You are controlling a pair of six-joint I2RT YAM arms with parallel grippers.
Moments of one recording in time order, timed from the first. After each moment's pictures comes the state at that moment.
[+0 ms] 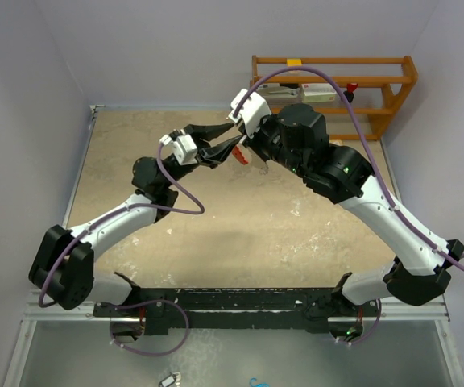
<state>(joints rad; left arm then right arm) -0.57 1.36 0.87 1.15 0.51 -0.04 0.89 1.39 1.79 -0.68 0.26 -0.41</state>
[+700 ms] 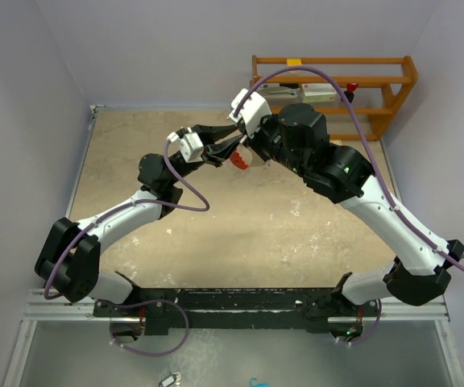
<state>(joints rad) -0.58 1.43 0.90 1.16 0.53 -0.04 0.89 1.39 1.79 -0.68 0.24 -0.41</state>
